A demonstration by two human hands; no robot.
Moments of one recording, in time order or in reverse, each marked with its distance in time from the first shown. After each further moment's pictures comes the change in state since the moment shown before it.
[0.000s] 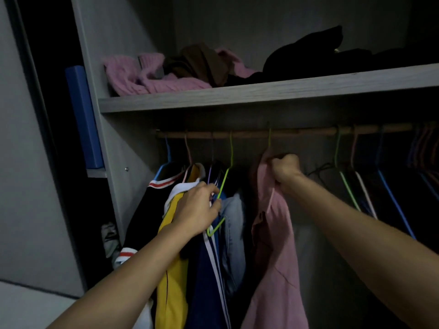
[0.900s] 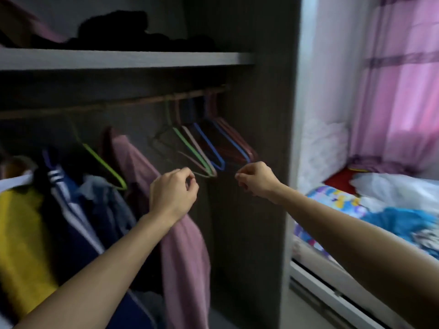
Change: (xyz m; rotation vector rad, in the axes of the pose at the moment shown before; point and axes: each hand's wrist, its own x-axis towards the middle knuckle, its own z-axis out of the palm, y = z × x) left_hand -0.108 0.145 0.011 -0.409 -0.056 0.520; right_hand -0.286 0.047 -0.227 -0.571 0.333 0.109
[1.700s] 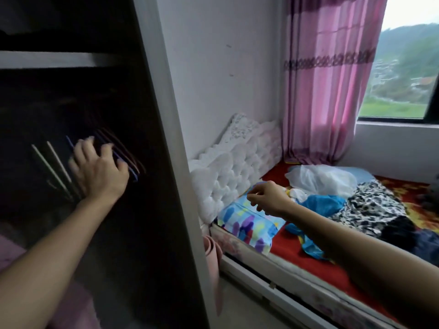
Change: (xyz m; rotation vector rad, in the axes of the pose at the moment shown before) left_hand 0.085 0.150 0.127 0.126 0.204 -0.101; right_hand -0.054 0.212 -0.249 -0.189 0.079 0.213
